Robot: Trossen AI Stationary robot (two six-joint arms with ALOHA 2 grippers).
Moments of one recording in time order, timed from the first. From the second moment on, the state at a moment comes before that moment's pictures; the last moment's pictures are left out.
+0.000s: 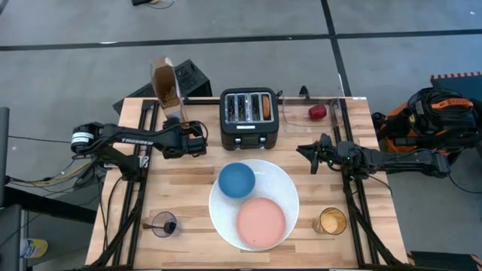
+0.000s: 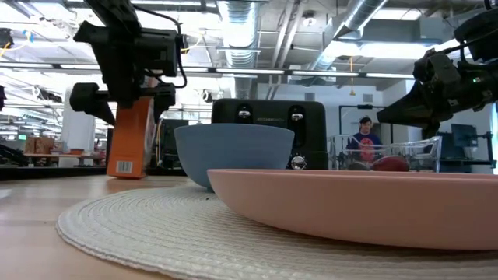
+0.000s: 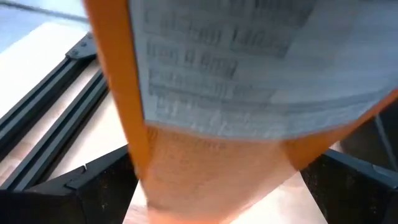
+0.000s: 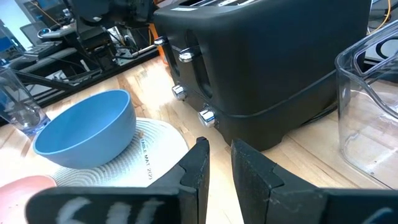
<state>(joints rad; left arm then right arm) 0.19 1.43 0.81 -0.92 -0.99 -1.69 -0.11 0.29 0.02 0.02 0.26 0.38</state>
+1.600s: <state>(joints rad) 0.24 1.45 0.81 -0.90 -1.24 -1.53 -0.11 0.29 0.02 0.02 0.26 0.38</state>
